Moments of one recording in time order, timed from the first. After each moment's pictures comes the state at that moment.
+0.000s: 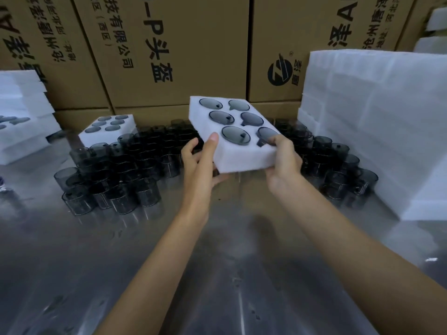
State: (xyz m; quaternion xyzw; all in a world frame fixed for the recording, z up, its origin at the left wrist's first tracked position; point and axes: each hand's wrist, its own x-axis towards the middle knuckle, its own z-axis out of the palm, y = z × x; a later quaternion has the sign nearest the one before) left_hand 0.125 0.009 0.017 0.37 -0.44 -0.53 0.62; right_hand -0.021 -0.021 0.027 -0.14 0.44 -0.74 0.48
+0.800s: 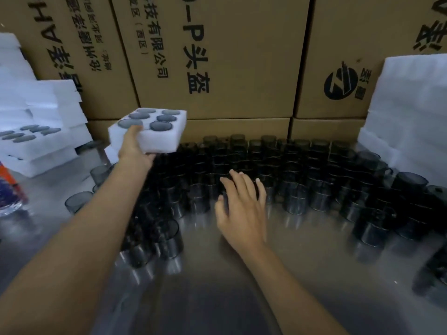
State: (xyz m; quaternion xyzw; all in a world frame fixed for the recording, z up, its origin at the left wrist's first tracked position) left_hand 0.305 -0.237 0.049 0.40 -0.16 -0.51 0.75; right_hand 0.094 -0.139 -0.077 -0.73 0.57 -0.37 -0.06
